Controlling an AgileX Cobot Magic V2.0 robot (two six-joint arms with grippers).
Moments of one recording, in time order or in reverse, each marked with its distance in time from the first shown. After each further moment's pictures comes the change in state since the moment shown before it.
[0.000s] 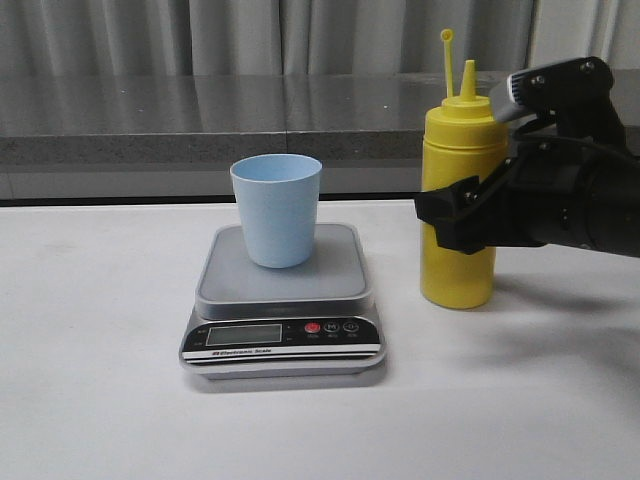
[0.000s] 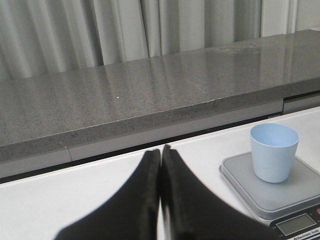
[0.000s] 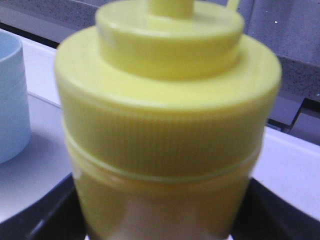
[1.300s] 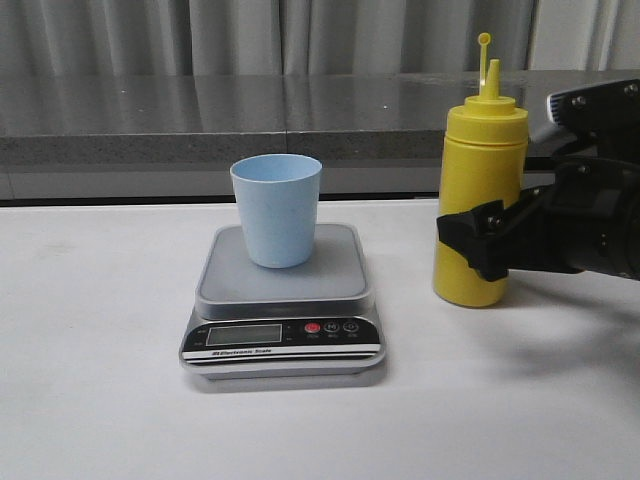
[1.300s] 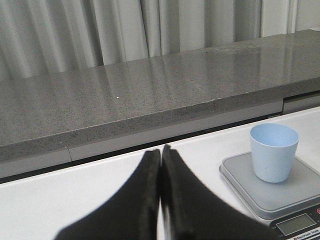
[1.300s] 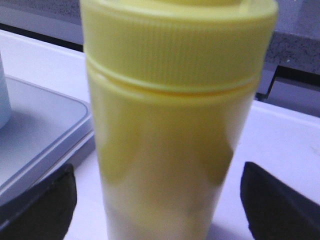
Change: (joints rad) left arm 0.000 0.000 0.000 0.000 0.000 0.000; right arm -0.036 0.004 0.096 0.044 -0.066 0.003
